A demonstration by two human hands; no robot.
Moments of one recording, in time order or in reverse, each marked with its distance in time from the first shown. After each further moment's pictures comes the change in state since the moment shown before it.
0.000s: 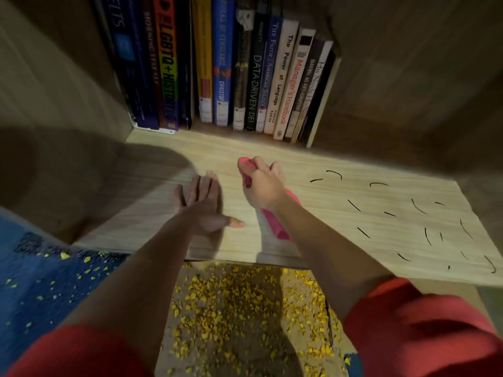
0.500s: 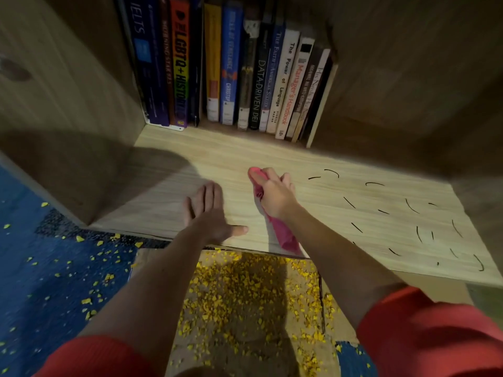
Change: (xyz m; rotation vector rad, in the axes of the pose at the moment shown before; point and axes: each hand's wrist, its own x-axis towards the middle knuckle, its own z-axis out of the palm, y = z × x) left_hand -0.037 0.015 0.026 -0.046 0.076 -0.074; right_hand -0.044 0.008 -0.014 -0.022 -0.095 0.022
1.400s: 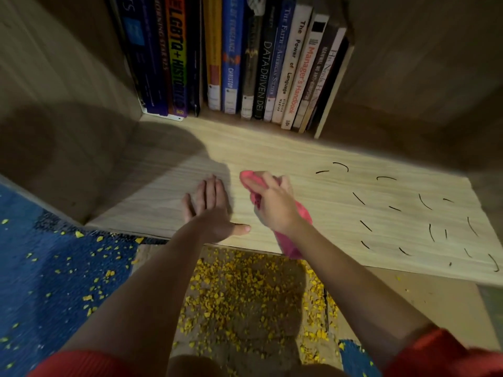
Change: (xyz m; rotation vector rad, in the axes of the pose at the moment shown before) left_hand 0.008 0.002 -0.001 0.081 -0.077 -0.036; right_hand -0.003 0.011 0.036 0.038 0.123 -0.201
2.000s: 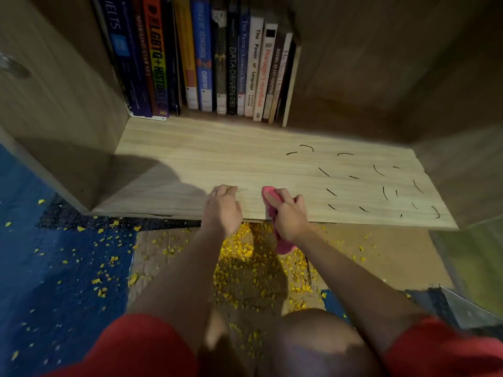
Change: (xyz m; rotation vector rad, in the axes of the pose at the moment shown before) left_hand -0.042 0.029 0.031 -0.226 0.335 0.251; right_hand -0.110 -0.007 -0.023 -0.012 -0.103 0.378
